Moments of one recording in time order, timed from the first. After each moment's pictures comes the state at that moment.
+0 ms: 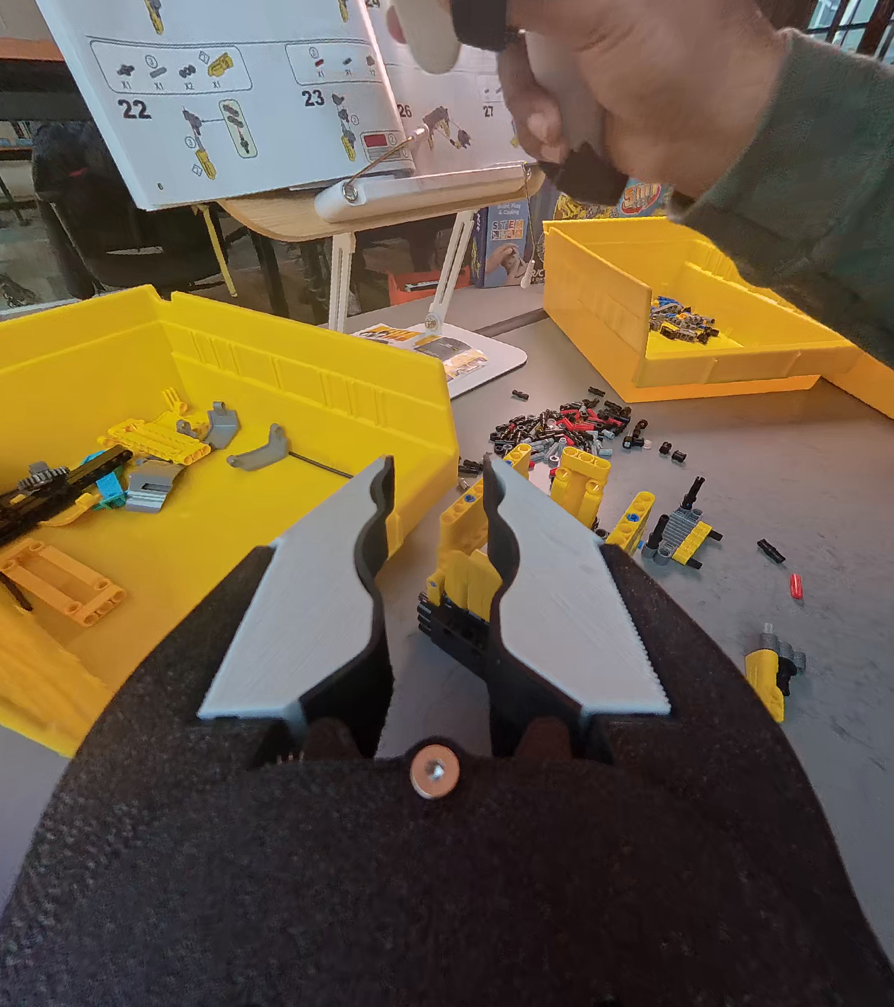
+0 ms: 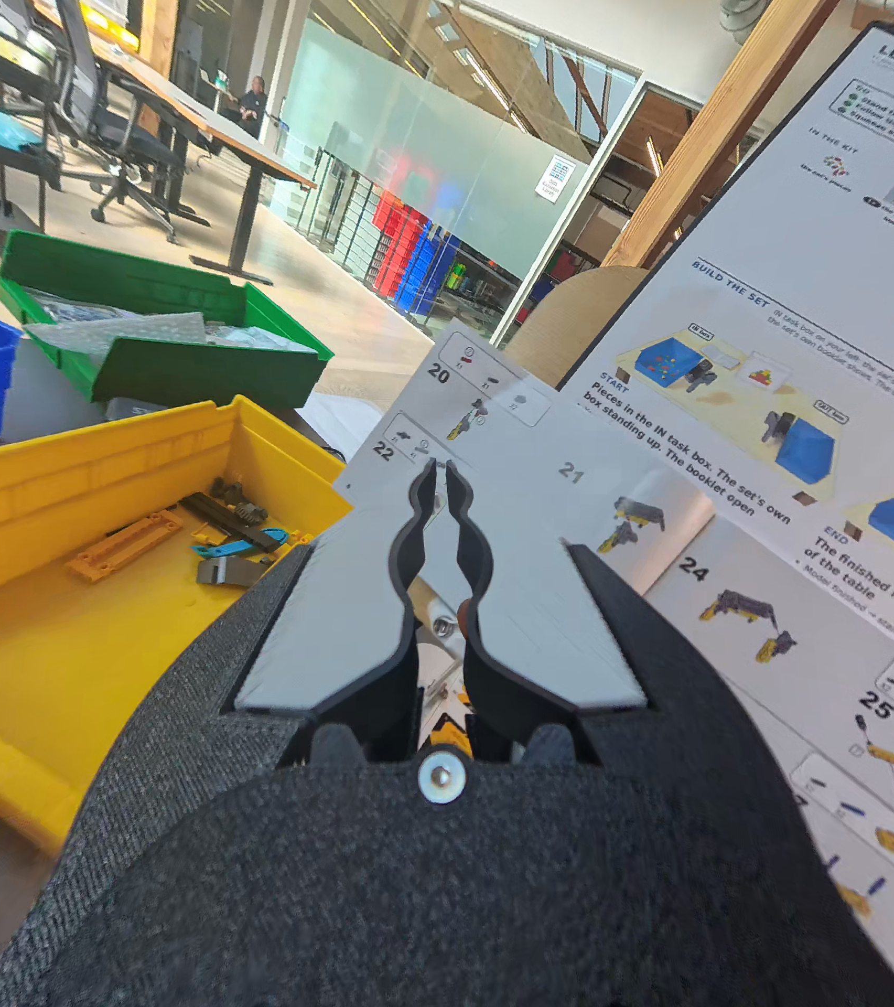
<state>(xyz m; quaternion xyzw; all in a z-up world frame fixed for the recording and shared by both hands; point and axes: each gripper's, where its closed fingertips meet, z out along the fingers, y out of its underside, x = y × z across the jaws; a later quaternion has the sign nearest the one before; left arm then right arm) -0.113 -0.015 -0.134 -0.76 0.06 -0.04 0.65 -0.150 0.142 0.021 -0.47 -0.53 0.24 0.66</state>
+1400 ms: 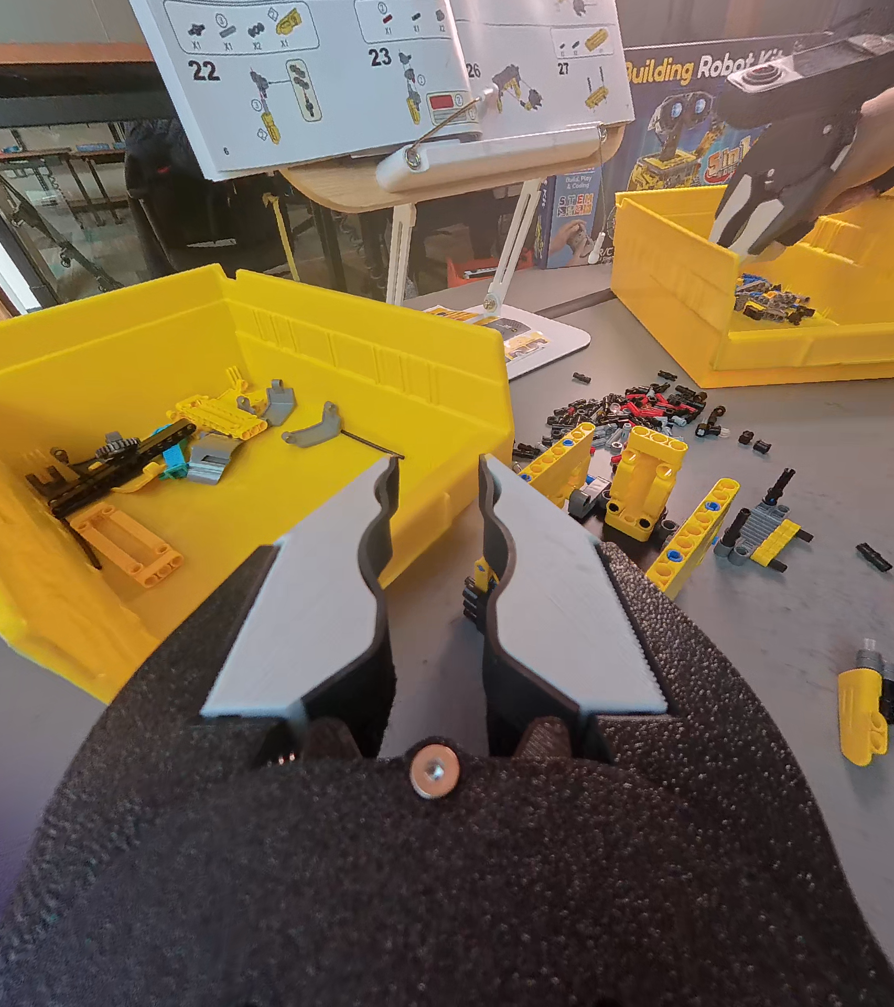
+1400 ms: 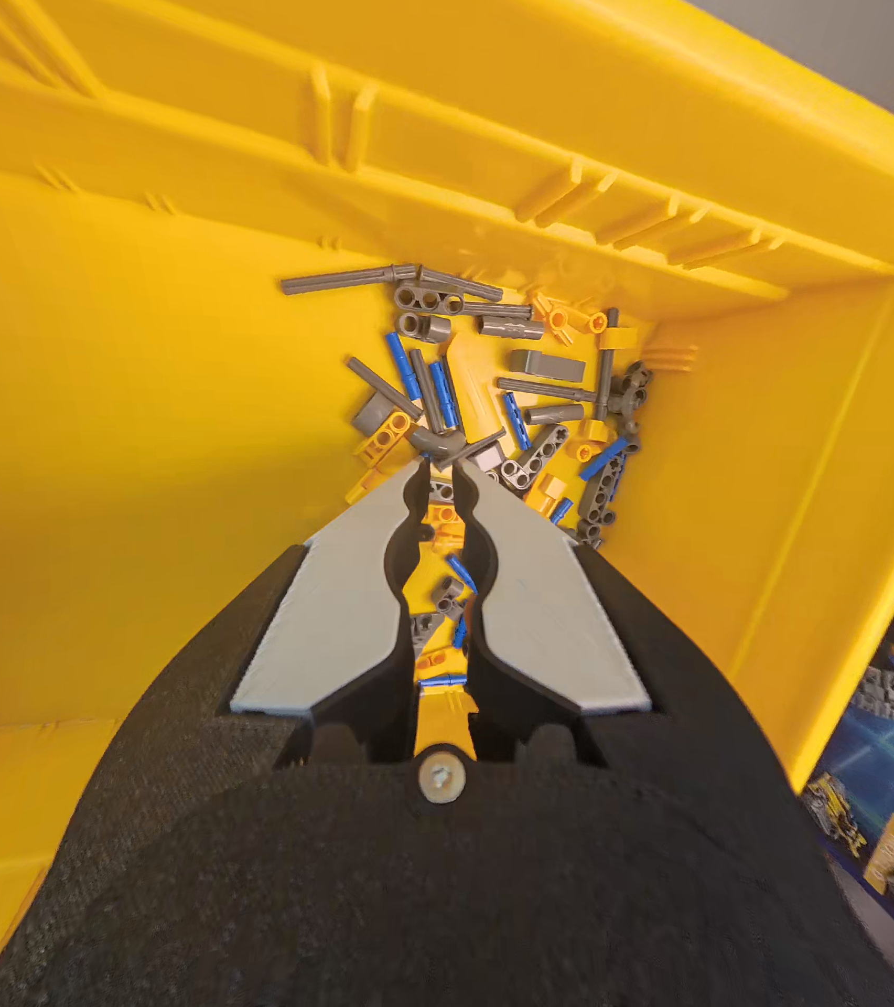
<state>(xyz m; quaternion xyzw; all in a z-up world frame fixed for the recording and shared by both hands) -0.133 -0.011 -0.147 -0.76 0.03 0.01 0.65 0.152 0.357 -0.224 -0.64 -0.75 0.00 0.18</state>
